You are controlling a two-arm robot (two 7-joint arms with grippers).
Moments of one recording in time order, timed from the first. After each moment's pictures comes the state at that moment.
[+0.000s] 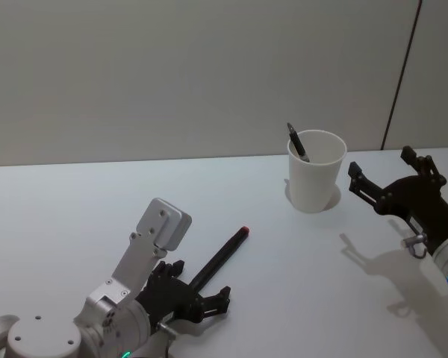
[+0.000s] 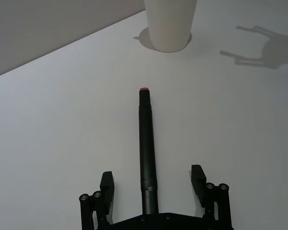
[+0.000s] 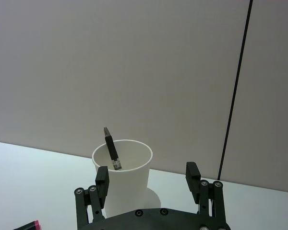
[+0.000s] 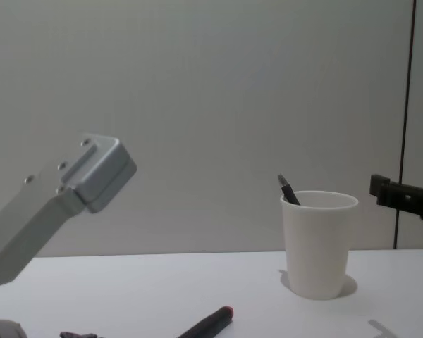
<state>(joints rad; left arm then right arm) -0.01 0.54 0.44 -1.89 -0.42 0.58 -0.06 -0.01 0.34 -0.23 -1.77 0.29 0.03 0.07</state>
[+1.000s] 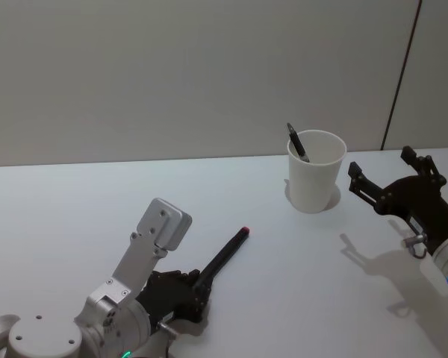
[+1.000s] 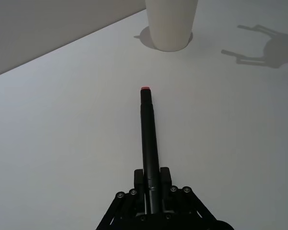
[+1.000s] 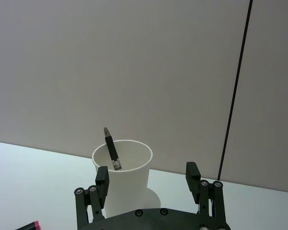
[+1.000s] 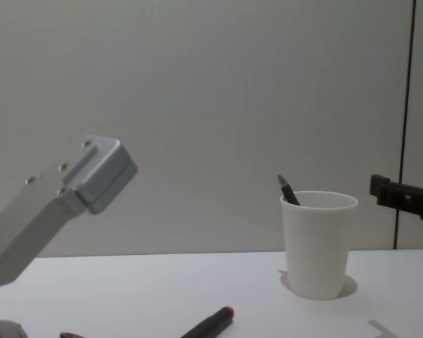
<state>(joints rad) -0.01 0.54 0.44 -1.89 -0.42 0.59 -0.06 -0.01 0.34 -0.23 -1.77 0.29 0.03 0.07</state>
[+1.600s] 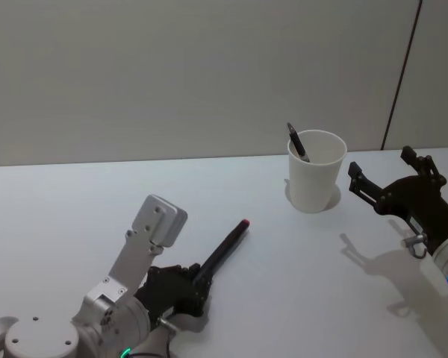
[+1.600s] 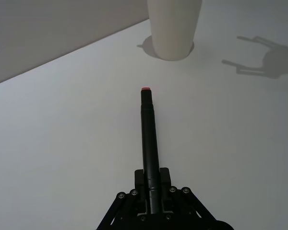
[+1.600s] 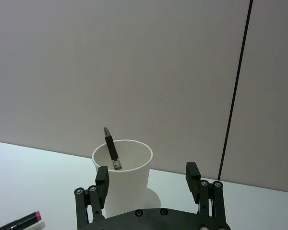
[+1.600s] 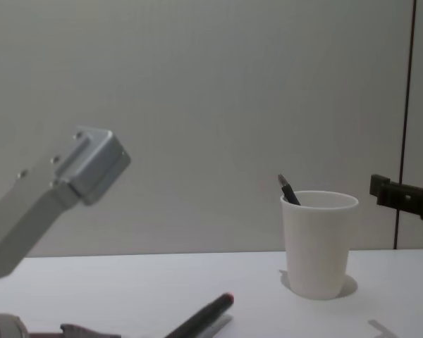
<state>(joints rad) -0.01 0.53 0.43 -1.89 -0.43 0.54 -0.05 -0.01 0.34 -0.23 -1.77 0.29 0.03 0.07</state>
